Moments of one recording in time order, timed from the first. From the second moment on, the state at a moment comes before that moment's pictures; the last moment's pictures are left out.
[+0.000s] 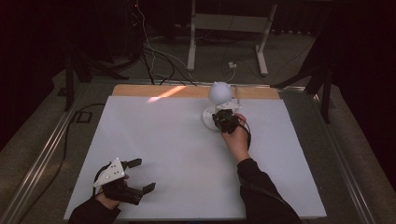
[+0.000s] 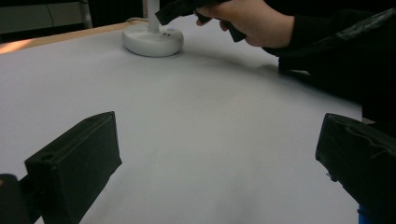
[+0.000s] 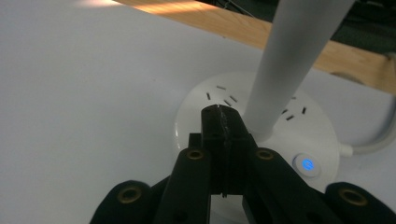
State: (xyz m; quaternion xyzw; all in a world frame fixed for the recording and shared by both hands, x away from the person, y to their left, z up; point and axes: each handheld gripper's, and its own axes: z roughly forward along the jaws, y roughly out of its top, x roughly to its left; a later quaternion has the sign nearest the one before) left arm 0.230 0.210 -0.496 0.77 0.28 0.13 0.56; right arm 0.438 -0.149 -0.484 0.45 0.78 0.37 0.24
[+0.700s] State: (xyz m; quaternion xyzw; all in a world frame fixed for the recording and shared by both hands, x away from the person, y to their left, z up) left arm 0.229 0.210 -0.495 0.77 0.28 0.13 0.56; right arm 0.410 -0.172 -0.463 0.43 0.79 0.42 0.13
